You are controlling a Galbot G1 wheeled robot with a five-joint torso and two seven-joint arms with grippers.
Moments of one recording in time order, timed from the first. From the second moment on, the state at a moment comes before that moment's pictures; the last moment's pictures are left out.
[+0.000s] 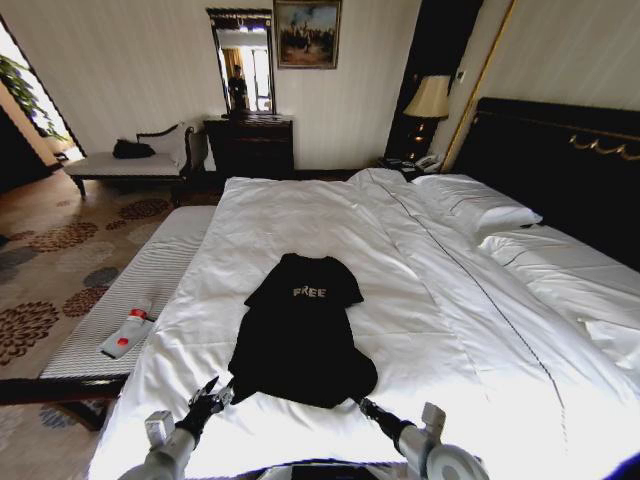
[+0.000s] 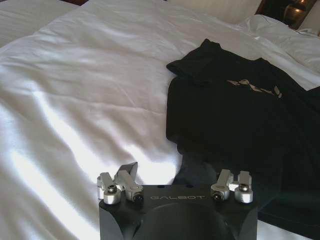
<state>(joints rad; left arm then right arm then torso) 1.94 -0.98 -0.55 -2.17 -0.79 0.14 -0.20 -1.81 1.27 0.51 2.15 1.13 -0.57 0.28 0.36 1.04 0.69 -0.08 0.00</state>
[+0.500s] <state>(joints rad) 1.95 -0.99 -0.55 -2.16 -0.79 0.15 -0.19 -1.82 1.26 0.52 2.15 1.13 -0.56 0.28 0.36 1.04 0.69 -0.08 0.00</state>
